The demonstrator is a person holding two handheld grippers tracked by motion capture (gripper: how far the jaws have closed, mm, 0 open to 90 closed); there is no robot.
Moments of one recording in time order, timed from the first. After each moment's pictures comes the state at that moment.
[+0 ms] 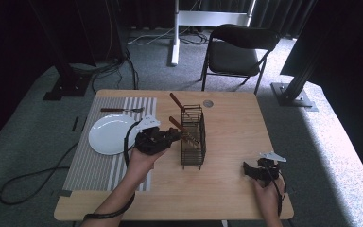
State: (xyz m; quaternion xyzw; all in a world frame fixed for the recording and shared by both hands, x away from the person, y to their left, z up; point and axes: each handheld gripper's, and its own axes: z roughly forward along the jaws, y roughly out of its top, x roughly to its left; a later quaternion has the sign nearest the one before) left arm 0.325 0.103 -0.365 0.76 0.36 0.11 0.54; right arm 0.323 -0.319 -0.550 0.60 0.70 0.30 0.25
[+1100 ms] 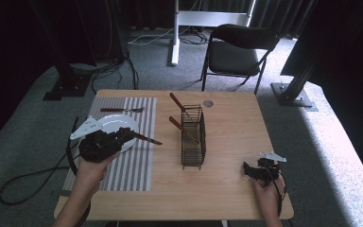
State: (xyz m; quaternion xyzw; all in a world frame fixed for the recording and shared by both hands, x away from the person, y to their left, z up) left arm 0.282 0.220 -0.350 0.72 0.41 0.16 0.53; right arm 0.323 -0.319 -0.550 0.60 0.70 0.30 0.25
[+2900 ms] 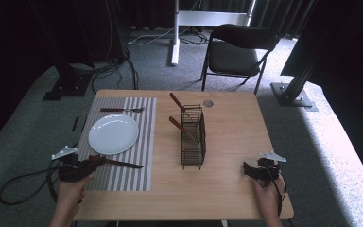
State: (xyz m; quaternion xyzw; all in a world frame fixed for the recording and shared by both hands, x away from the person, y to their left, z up) left arm 0.280 0.315 -0.468 0.66 0.58 0.11 0.46; right arm 0.323 -0.318 -0.550 0.60 0.70 0.30 0.25
